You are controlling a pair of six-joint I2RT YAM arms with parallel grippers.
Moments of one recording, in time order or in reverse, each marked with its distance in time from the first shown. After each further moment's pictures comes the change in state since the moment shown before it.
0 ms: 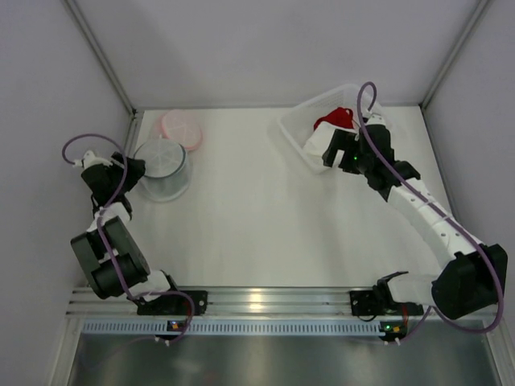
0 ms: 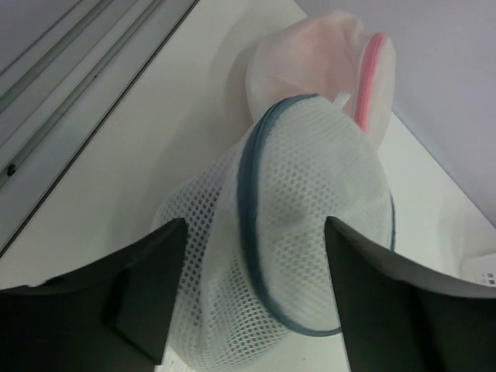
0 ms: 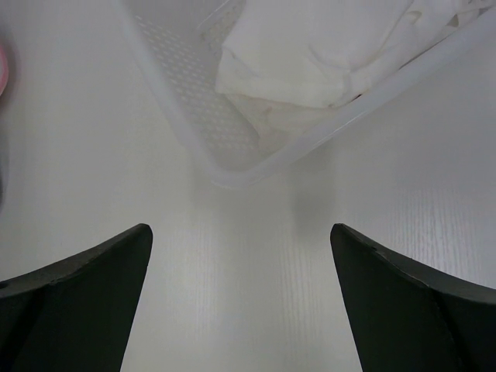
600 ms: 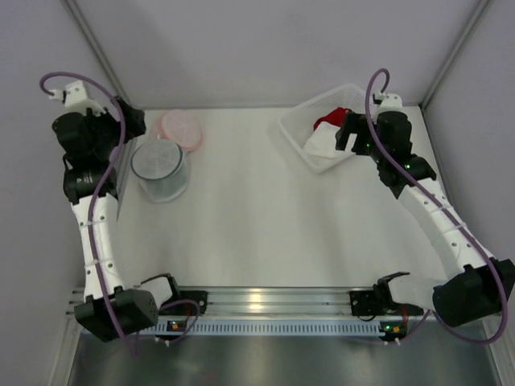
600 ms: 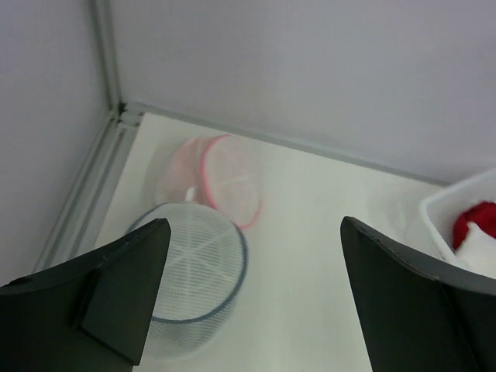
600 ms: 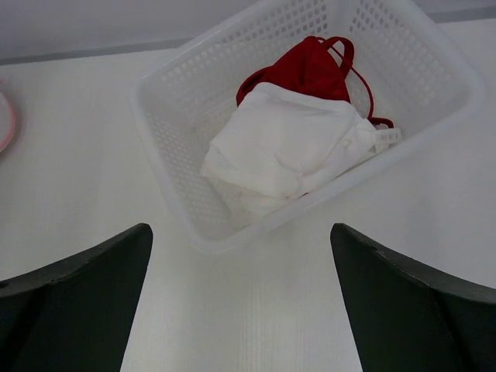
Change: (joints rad) left arm -0.138 -0.277 0.667 -0.751 -0.047 0.245; right arm -0.061 -0.049 0.097 0.062 0.041 -0.195
